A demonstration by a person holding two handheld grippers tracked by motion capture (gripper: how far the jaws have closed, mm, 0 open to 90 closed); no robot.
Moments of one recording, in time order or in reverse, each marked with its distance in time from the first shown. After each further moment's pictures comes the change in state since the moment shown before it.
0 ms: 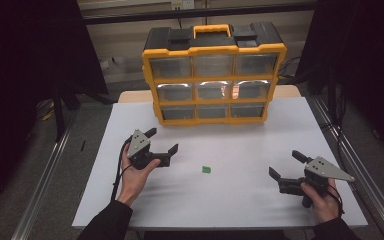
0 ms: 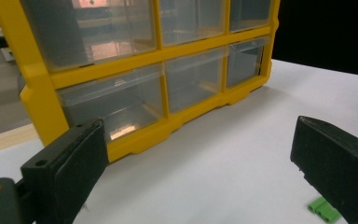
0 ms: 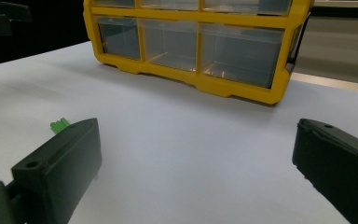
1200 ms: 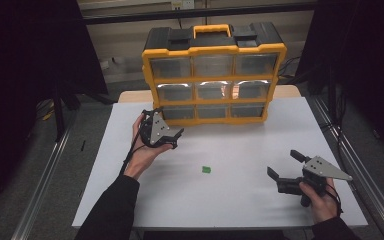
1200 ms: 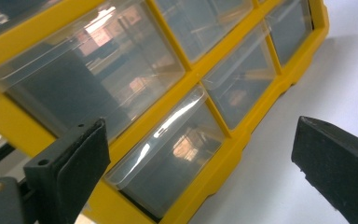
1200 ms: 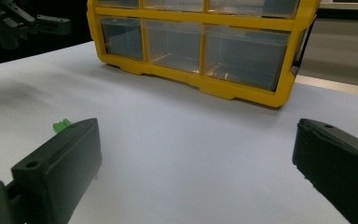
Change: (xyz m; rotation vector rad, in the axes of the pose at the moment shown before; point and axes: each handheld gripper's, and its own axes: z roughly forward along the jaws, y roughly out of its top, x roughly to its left) left arm 0.021 0.024 0.053 0.059 0.099 0.515; right arm 0.002 0.001 0.003 -0.003 0.008 -0.010
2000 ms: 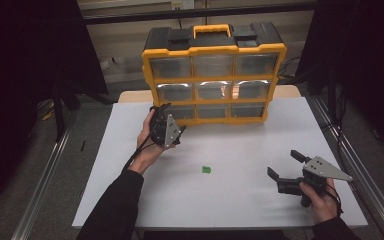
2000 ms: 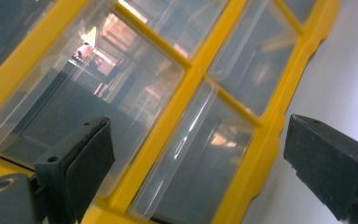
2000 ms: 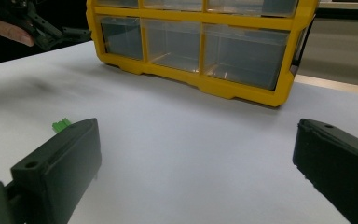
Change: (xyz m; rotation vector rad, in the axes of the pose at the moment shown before) left arm -0.009 -0.001 0.025 0.044 0.079 0.277; right arm 0.000 0.000 -0.001 0.001 -0.004 -0.001
